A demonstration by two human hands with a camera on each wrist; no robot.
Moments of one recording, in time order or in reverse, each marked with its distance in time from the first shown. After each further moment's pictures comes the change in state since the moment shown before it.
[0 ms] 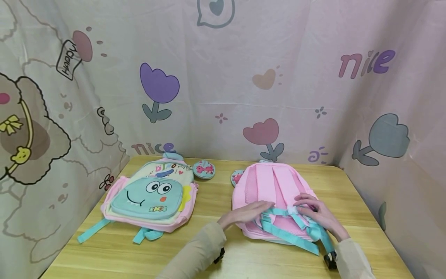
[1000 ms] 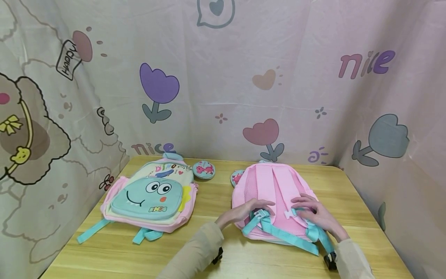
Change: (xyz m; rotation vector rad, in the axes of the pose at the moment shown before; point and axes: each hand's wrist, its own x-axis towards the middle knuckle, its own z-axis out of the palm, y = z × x) left_hand -0.002 -0.011 -0.010 -0.192 -0.066 0.121; right_hand 0.000 -0.001 0.002 0.001 -0.041 -0.064
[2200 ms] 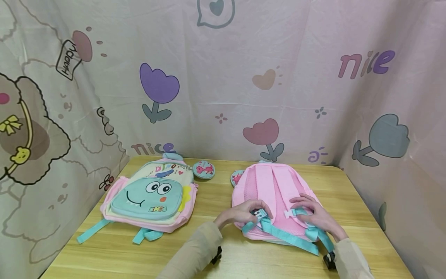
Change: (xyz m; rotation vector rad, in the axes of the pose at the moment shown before) left_hand -0.003 -0.004 -0.004 -0.006 -0.021 0.064; right_hand 0.001 -0.006 0.003 -0.009 -0.019 0.099
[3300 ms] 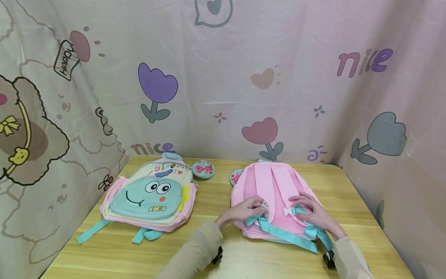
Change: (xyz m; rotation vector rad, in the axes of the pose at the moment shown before) left_hand 0.004 0.000 0.006 -0.068 0.107 -0.070; right_hand -0.001 0.002 0.002 -0.039 0.017 -0.038
